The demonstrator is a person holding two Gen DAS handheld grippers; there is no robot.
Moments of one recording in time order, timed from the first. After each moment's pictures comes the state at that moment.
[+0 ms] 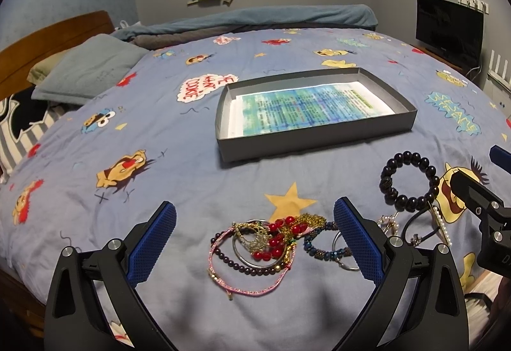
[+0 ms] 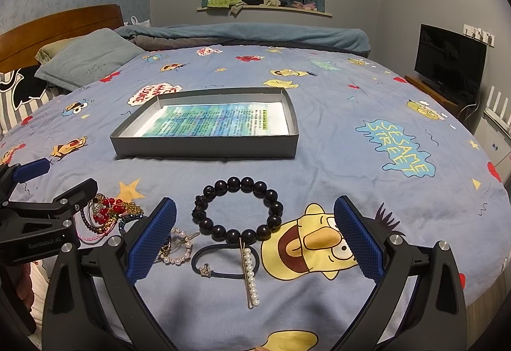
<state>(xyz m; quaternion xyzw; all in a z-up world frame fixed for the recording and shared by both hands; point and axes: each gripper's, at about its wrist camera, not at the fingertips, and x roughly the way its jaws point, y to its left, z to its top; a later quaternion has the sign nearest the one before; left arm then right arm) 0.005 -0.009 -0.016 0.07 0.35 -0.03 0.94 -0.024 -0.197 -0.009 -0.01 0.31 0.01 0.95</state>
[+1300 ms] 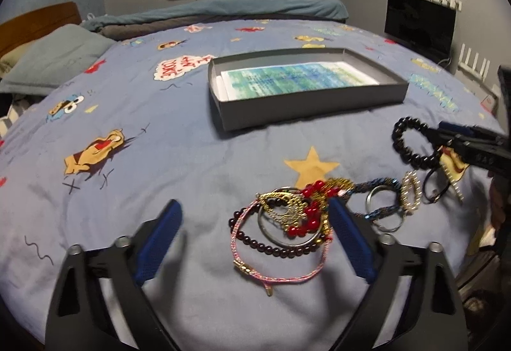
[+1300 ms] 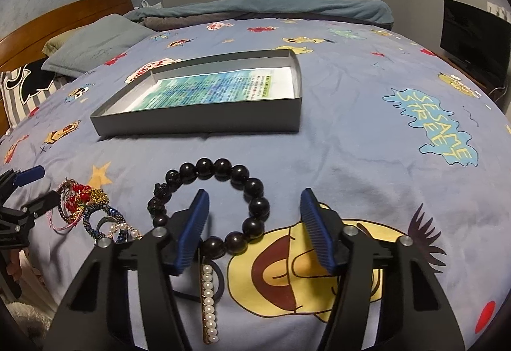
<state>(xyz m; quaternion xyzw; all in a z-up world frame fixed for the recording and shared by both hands) 0.013 0.046 -0.052 0.05 0.36 -0.13 0.92 0.029 -0.231 -0.059 0.02 0.36 0.07 0.93</state>
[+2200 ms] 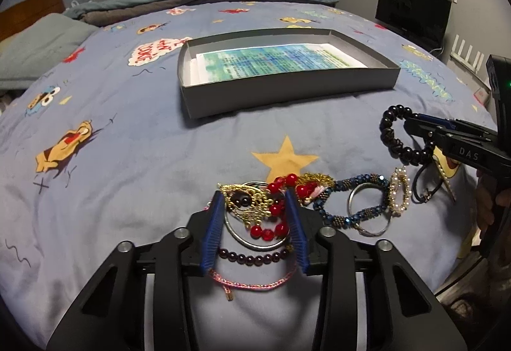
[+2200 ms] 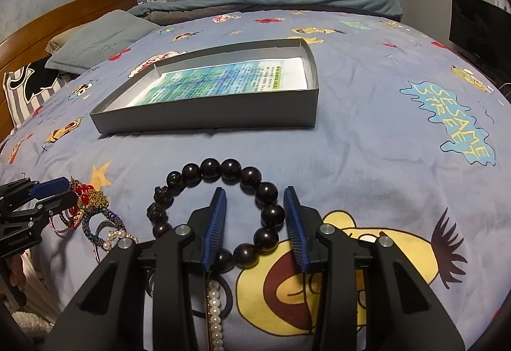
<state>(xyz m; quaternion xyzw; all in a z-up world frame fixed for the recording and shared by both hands) 0.032 0.023 -0.064 0.05 0.40 -0.15 0.90 0.046 -0.228 -0.069 0.03 0.38 0.09 0.92</state>
